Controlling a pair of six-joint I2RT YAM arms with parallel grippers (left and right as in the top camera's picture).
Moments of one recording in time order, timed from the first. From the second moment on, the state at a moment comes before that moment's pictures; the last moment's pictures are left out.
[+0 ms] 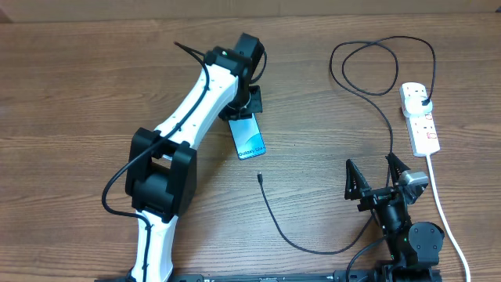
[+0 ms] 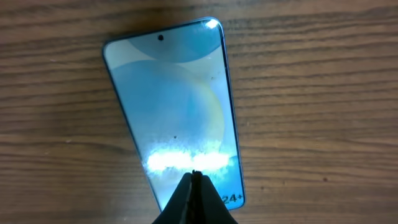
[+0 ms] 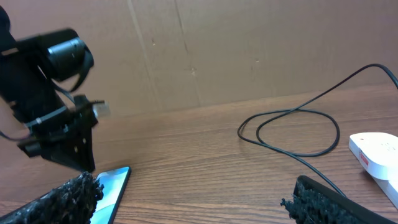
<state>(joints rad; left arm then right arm) -0.45 2.20 1.87 -1.12 0.06 -0.55 -0.01 0.01 0.02 -0.01 -0.23 0.23</state>
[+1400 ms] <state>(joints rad) -0.45 2.17 1.60 -0.79 0.01 -0.56 -0.01 0.01 0.02 -0.01 -0.23 0.23</state>
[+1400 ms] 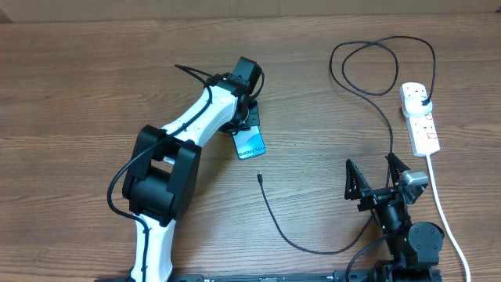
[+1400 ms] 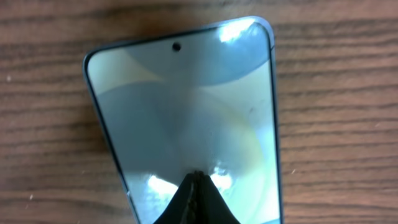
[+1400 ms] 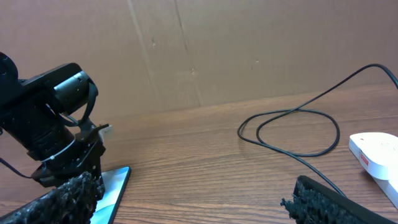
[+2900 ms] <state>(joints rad) -0.45 2.17 1.58 -1.05 0.14 -0.53 -0.01 0.01 0.02 -0.01 -0.23 0.23</state>
